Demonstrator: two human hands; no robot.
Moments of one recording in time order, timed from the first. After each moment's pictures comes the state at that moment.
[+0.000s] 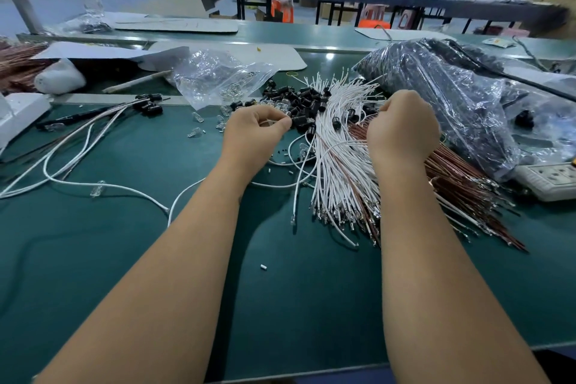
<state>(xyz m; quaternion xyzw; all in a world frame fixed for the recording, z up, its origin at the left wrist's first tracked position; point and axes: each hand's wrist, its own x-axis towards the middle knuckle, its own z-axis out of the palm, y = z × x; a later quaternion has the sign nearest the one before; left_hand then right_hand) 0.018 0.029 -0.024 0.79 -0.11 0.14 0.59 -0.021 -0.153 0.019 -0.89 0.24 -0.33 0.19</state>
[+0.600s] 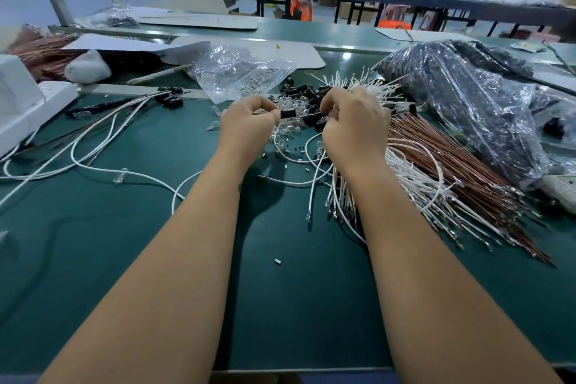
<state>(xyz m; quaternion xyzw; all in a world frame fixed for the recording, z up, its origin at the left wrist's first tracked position) 0.026 0.054 -0.021 0.80 -0.03 0.13 0.59 -0.002 -0.096 -0.006 -0.92 0.00 -0.32 0.21</state>
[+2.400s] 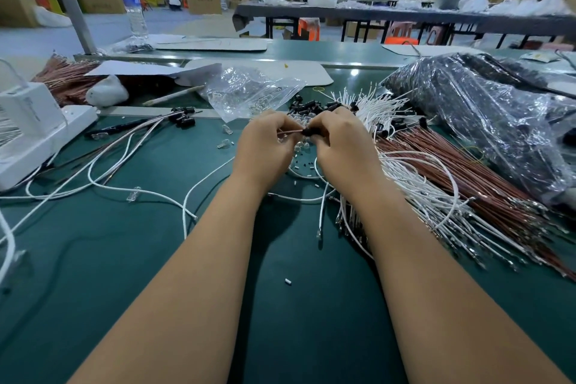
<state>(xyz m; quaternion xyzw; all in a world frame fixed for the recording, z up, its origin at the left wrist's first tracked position) 0.015 0.046 -0.020 0.85 -0.15 0.24 0.44 -0.002 -0.086 -0.010 -0.91 -0.12 -0.28 0.27</state>
